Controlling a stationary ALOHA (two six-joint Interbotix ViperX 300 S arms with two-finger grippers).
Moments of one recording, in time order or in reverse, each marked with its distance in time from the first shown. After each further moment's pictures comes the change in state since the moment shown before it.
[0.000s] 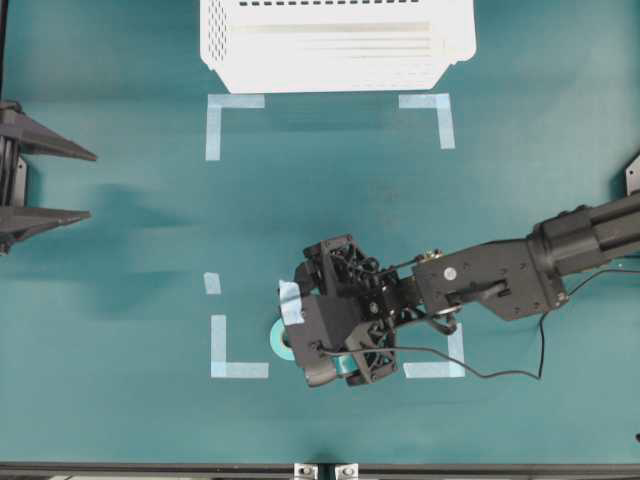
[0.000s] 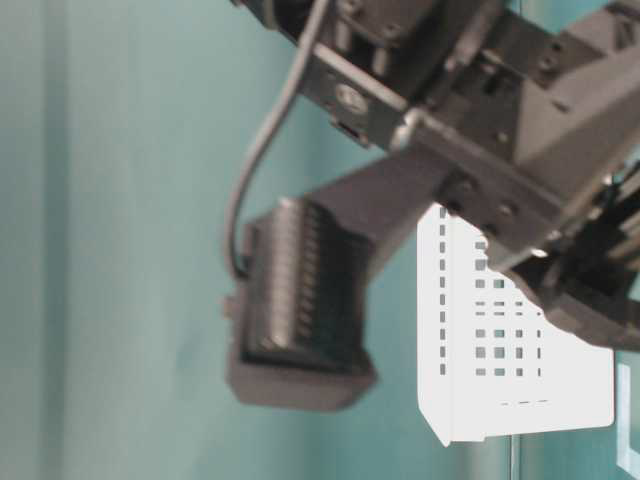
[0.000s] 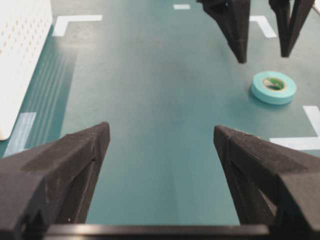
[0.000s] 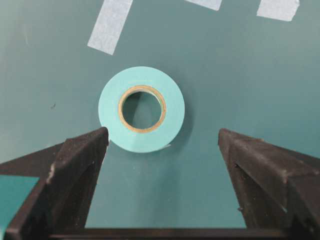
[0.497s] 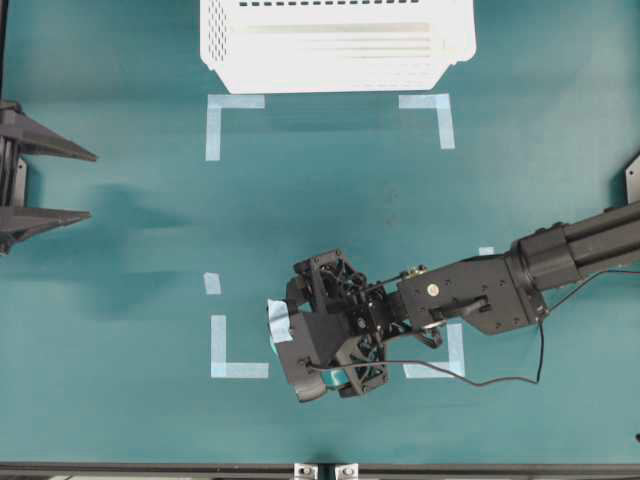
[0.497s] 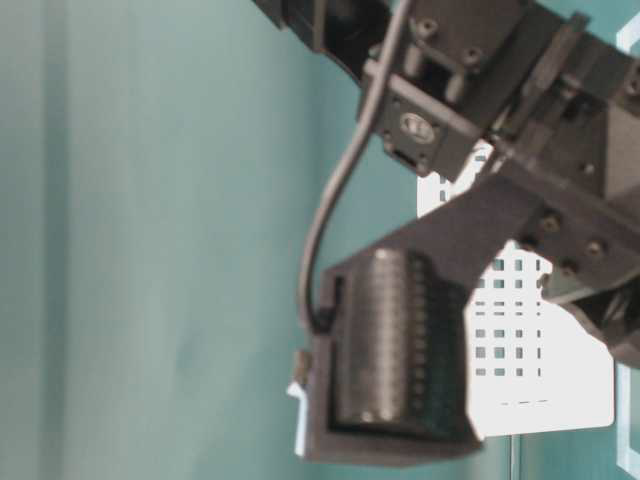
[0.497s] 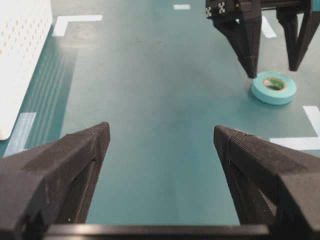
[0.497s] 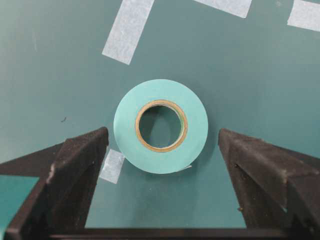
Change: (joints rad) left arm 0.000 0.000 0.002 0.002 0.000 0.000; right arm 0.020 0.060 -0.044 -0.005 0.000 0.000
